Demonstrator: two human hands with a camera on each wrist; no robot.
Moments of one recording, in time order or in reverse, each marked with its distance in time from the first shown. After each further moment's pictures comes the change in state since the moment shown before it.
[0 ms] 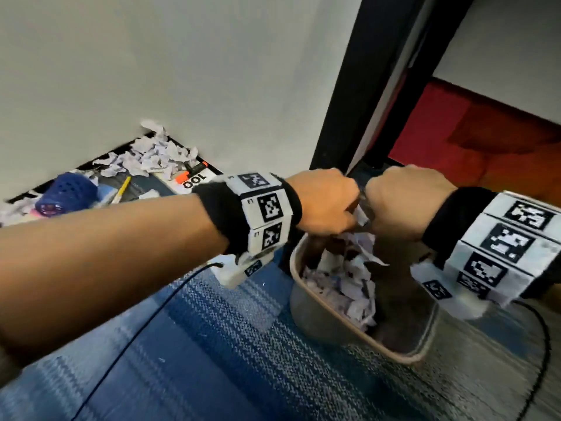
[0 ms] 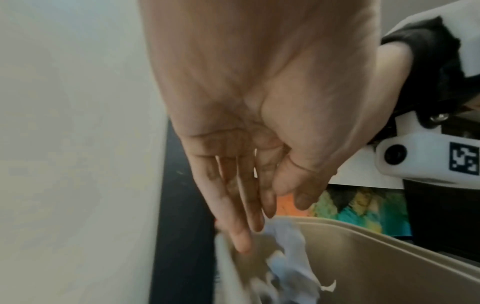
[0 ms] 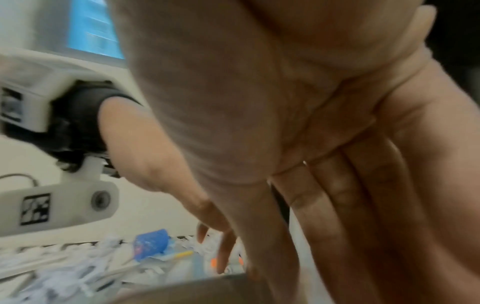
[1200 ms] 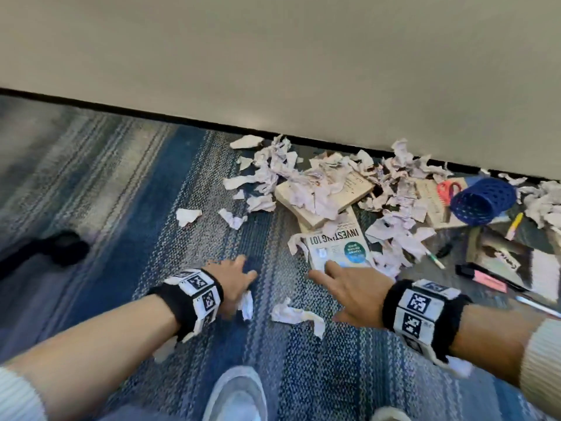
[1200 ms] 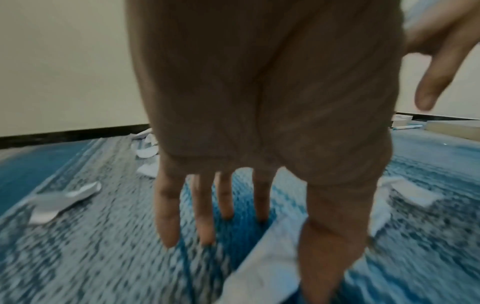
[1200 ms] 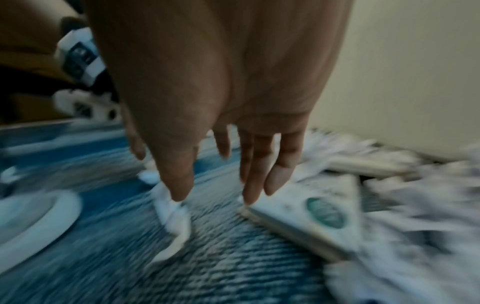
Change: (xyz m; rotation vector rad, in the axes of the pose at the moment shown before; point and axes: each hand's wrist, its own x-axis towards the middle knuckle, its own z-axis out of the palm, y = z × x) left_hand -0.687 -0.199 0.294 -0.514 -0.505 -1.232; right_hand 0.011 -0.655 -0.033 -0.263 -0.113 -1.466
